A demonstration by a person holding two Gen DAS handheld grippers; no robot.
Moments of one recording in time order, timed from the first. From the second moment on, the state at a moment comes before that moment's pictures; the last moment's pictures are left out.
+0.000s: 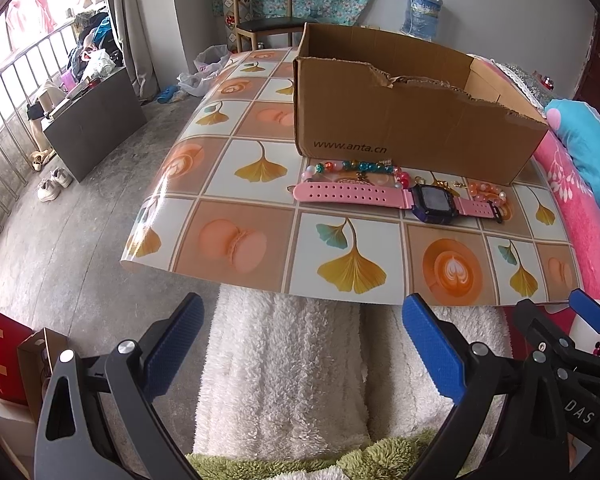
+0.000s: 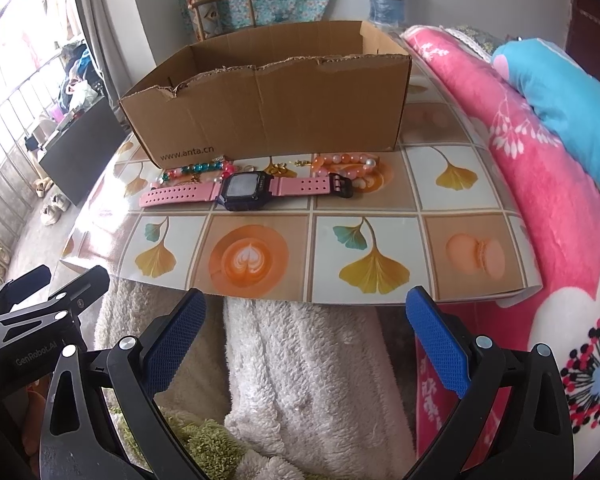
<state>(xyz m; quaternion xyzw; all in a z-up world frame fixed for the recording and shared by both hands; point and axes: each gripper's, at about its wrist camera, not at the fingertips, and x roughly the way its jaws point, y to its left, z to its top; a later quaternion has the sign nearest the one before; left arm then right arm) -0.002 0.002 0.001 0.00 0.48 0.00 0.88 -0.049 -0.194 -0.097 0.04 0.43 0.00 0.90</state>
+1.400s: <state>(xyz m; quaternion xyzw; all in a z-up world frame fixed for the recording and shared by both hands) -0.002 0.006 0.006 0.00 0.48 0.01 0.88 -0.050 -0.199 -0.095 0.05 0.43 0.00 0.90</state>
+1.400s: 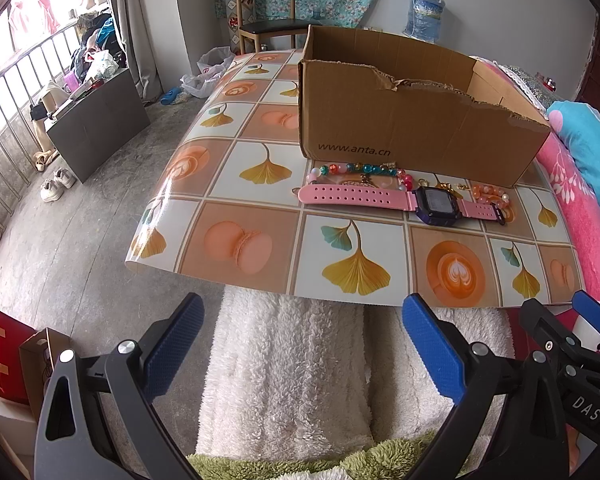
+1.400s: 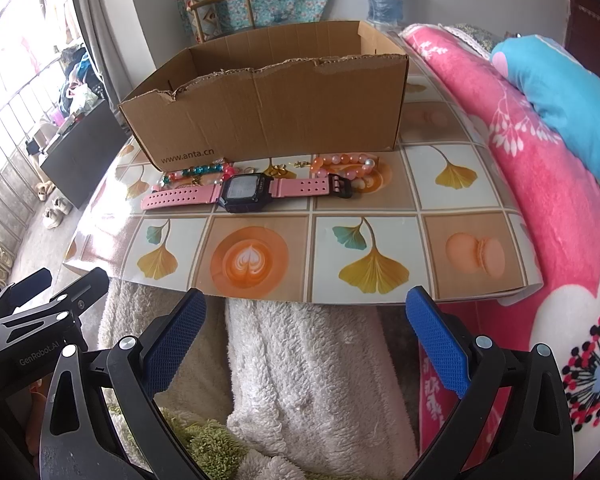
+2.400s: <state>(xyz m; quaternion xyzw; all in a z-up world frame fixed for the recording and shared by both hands) 0.042 0.023 -0.005 0.03 0.49 -0.01 0.87 -0.018 -0.201 -0.089 0.04 0.44 -0.04 0.90</state>
